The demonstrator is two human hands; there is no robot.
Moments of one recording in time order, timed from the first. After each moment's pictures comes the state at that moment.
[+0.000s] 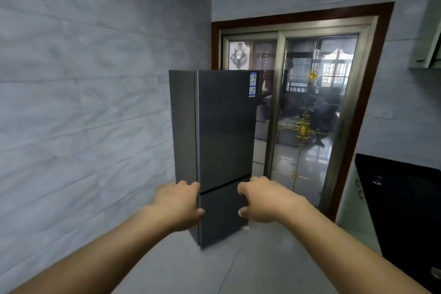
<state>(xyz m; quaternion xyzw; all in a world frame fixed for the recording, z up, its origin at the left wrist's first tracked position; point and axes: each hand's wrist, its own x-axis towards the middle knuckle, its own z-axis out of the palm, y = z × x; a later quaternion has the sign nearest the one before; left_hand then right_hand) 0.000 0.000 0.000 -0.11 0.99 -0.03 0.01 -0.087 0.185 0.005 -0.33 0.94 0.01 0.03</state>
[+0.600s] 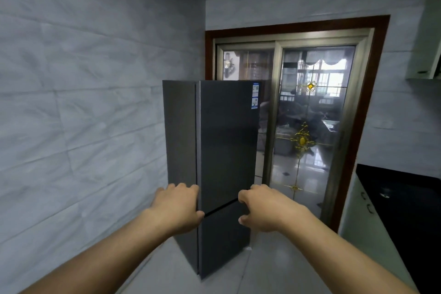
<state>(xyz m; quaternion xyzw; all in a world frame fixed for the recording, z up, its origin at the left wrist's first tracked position) -0.098 -0.130 0.018 -0.08 1.00 -0.03 0.00 -0.169 0.060 0.009 -0.29 0.96 0.02 0.01</state>
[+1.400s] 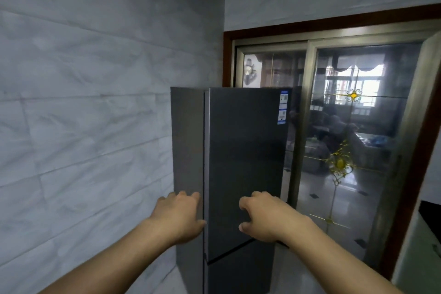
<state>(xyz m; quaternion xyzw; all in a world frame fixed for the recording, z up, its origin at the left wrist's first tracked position) -0.361 -0.207 0.001 -0.13 0.99 -0.01 -0.01 -0.448 -0.018 0.002 -0.35 0.94 0.00 0.00</state>
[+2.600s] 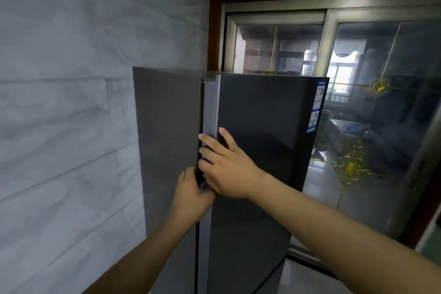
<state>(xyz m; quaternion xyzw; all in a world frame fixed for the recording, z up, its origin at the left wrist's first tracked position) -0.804 -0.403 -0.078 -0.03 0.85 0.46 -0.26 -0.833 -0.261 0.016 -0.51 0.75 0.15 -0.39</state>
